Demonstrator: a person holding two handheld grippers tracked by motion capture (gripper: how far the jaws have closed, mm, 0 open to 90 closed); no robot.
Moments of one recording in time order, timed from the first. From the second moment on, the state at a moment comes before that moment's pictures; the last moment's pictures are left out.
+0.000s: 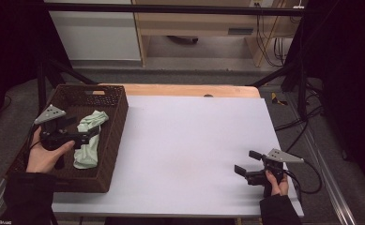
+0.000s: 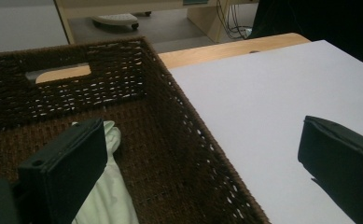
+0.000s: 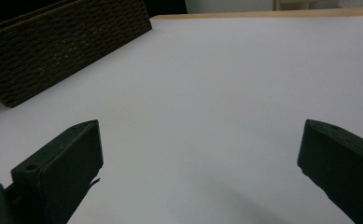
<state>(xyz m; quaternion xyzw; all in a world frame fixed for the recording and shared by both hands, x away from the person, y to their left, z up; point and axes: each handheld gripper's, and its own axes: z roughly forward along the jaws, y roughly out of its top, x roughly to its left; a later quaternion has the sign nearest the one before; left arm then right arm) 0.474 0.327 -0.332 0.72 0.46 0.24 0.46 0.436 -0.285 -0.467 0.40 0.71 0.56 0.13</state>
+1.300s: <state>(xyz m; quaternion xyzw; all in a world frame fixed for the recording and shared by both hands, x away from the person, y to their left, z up) 0.533 0.367 -0.409 0.72 0.57 0.24 0.33 0.436 -0.284 -0.467 0.40 0.71 0.56 0.13</state>
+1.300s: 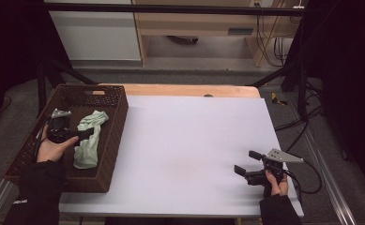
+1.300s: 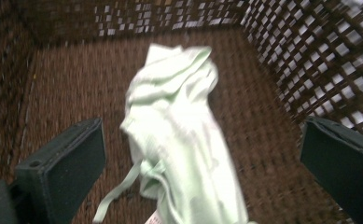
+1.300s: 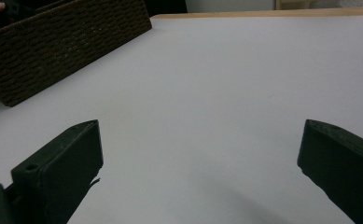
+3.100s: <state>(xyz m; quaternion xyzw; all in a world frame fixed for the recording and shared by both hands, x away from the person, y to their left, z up) 0.532 0.364 -0.420 0.75 0.60 0.16 0.24 0.436 -0.285 -0.467 0.39 0.71 0.56 0.13</state>
